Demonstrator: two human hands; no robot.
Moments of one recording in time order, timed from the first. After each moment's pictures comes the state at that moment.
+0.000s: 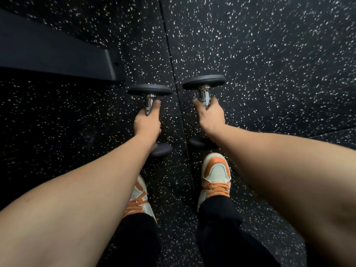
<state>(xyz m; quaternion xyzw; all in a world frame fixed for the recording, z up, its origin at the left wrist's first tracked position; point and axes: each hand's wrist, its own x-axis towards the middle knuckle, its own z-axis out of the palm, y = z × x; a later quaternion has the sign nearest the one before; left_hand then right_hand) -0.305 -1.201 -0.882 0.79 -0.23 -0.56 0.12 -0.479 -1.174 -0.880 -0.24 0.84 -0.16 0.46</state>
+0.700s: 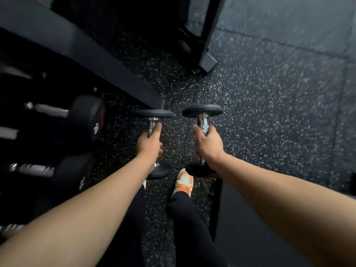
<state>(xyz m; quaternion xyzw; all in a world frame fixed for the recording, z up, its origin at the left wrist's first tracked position) -0.280 -1.161 -0.473 0.80 -0.11 -0.50 0.29 -0.451 -1.192 -0.448 -0.39 0.74 -0.14 0.53</state>
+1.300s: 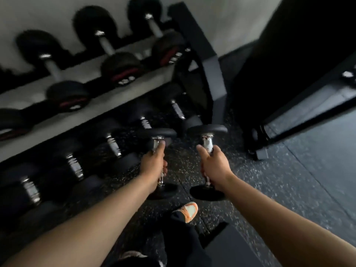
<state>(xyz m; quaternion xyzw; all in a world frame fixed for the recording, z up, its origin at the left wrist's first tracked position) -0.188 -0.923 -0.202 0.74 0.15 -0.36 0.54 -0.298 -1.067 -0.168 -0.69 0.50 -0.01 0.53</state>
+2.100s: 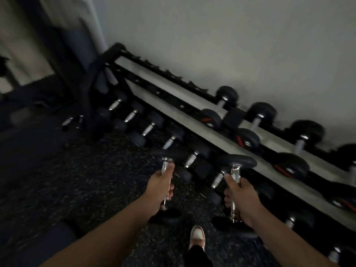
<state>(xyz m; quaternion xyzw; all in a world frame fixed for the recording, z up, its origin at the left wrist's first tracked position) -0.232 -0.268 -0.084 0.54 0.46 0.03 0.70 -0.126 -0.484 -0.078 -0.75 0.07 0.27 0.60</state>
